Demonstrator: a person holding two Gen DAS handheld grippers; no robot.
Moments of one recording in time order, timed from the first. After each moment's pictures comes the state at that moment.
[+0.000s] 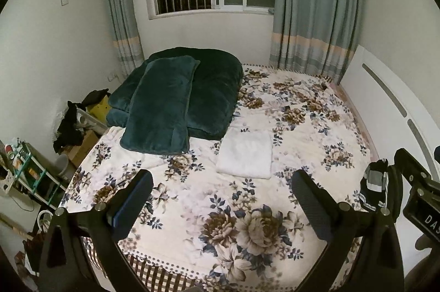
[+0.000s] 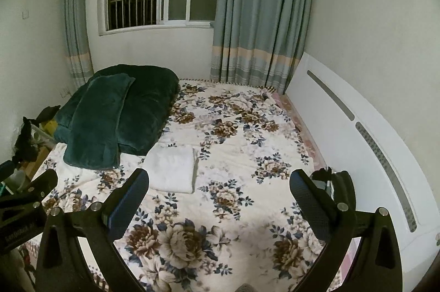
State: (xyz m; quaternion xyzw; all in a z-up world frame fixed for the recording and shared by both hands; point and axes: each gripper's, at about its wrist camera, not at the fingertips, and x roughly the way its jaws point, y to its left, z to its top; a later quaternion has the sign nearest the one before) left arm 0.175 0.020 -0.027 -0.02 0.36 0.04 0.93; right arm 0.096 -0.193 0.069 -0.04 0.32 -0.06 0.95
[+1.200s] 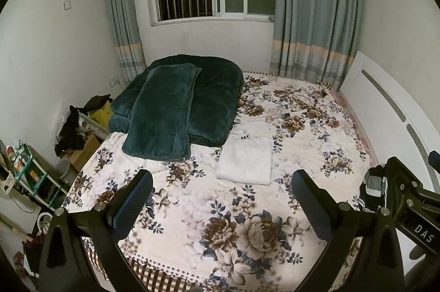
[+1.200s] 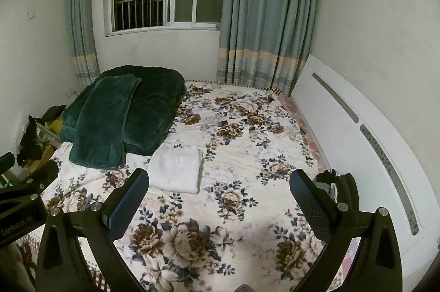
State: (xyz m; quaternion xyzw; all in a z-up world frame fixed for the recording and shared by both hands) left arm 0.174 0.022 -0.017 -0.02 0.35 0.04 0.94; right arm 0.101 -0.187 0.071 -0.04 0.32 -0.05 0.95
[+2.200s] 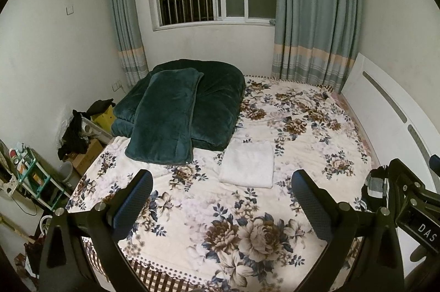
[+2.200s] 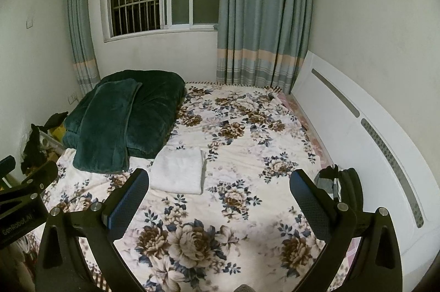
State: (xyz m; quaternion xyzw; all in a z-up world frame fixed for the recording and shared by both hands) left arm 0.178 0.021 0.000 -0.01 0.34 0.05 0.94; right arm 0.106 -0.180 0.071 -0.03 0.32 -0.04 0.95
